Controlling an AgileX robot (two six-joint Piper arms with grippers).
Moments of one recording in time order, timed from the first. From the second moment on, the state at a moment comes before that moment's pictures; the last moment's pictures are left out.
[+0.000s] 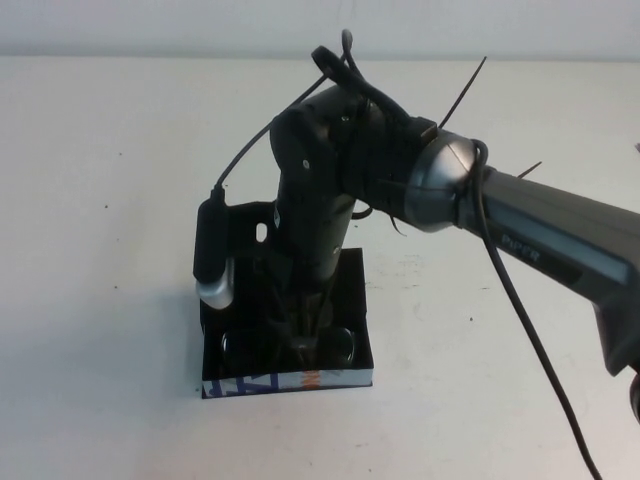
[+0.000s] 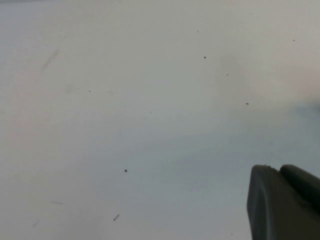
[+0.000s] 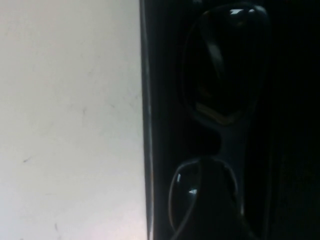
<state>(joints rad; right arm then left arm) 0.80 2.13 -1.91 0.10 1.22 -0.88 -0.02 -0.01 0.03 -0.02 0.36 0.08</state>
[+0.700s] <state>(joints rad) 0.80 1.77 -1.73 0.05 1.17 -0.52 -0.02 -0.01 0.03 -0.02 0.36 0.08</state>
